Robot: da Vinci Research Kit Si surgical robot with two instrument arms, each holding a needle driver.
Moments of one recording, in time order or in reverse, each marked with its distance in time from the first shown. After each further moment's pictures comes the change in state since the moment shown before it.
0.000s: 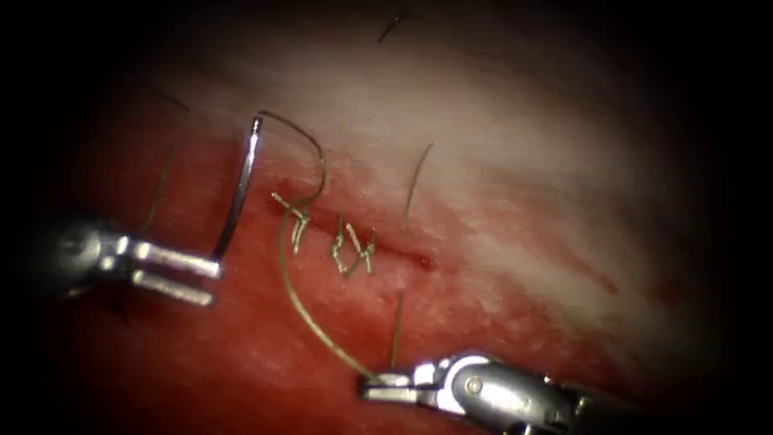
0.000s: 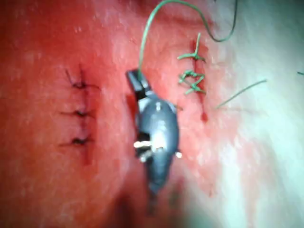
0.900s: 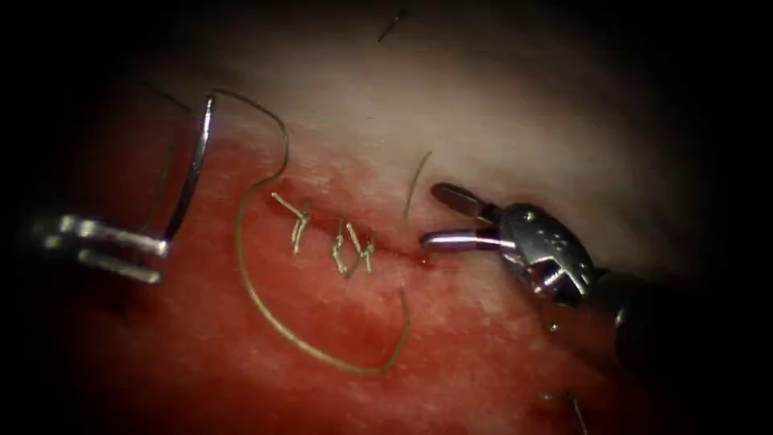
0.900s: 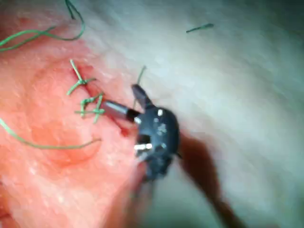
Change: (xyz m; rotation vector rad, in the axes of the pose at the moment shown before) right arm -0.005 0.017 -0.004 -0.372 0.134 0.513; left arm 0.001 0.000 -0.003 0.046 -0.018 -0.003
